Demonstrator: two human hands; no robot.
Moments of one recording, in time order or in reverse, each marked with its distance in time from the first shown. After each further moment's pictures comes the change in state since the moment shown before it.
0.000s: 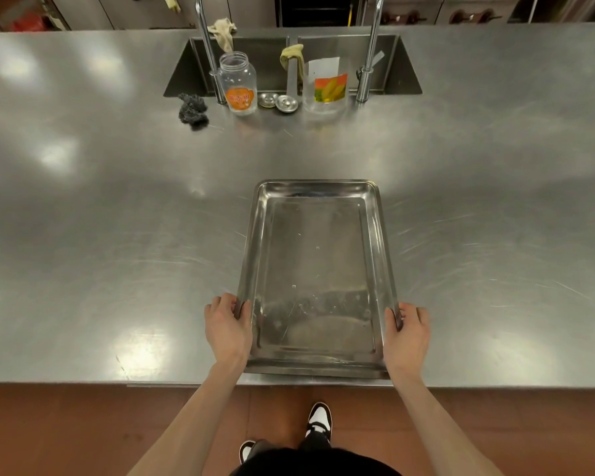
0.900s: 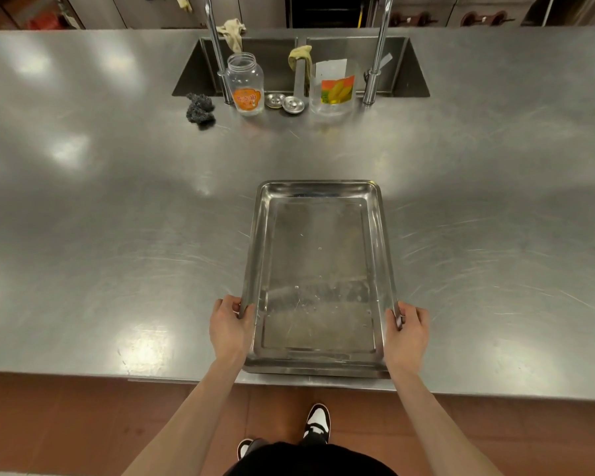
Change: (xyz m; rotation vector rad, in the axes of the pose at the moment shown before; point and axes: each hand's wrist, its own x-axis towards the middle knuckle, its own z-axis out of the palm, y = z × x) left_hand 0.001 0.004 0.000 -0.057 -0.141 -0.155; right_hand 0.014 0.012 0.009 0.096 -0.080 0.071
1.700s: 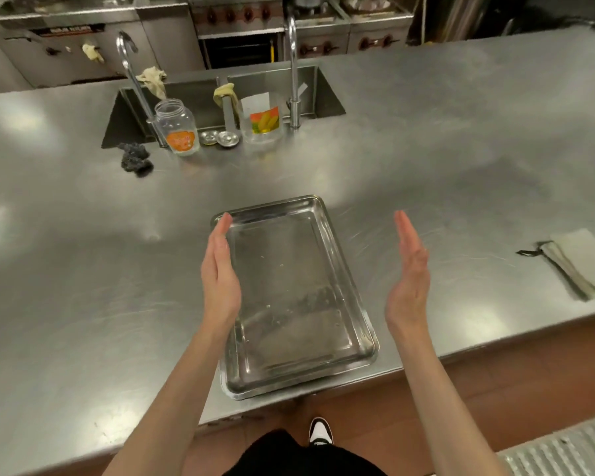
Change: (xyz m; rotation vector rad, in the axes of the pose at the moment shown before) left_hand -0.005 0.176 -0.073 -0.665 -0.253 0.481; right_hand -0.021 -0.161 -0.121 0.668 0.090 -0.278
